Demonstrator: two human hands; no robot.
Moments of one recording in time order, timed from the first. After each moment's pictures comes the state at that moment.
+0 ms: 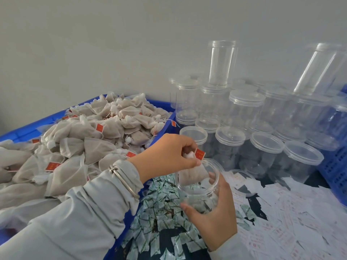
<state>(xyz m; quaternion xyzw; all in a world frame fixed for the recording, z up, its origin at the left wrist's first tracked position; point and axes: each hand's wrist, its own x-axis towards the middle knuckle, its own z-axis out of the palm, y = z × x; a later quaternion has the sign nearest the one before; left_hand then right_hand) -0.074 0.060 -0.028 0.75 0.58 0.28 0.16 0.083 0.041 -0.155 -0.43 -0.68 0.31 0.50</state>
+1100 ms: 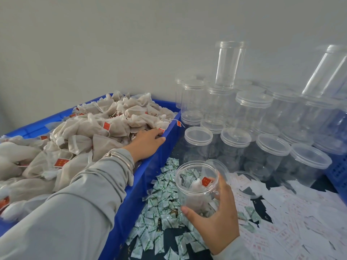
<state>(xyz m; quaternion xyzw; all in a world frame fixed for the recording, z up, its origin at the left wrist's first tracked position) -0.154 0.111 -0.065 0.61 0.75 0.22 0.13 0.079 0.034 -0.153 -0.42 -0.70 0.30 0.49</state>
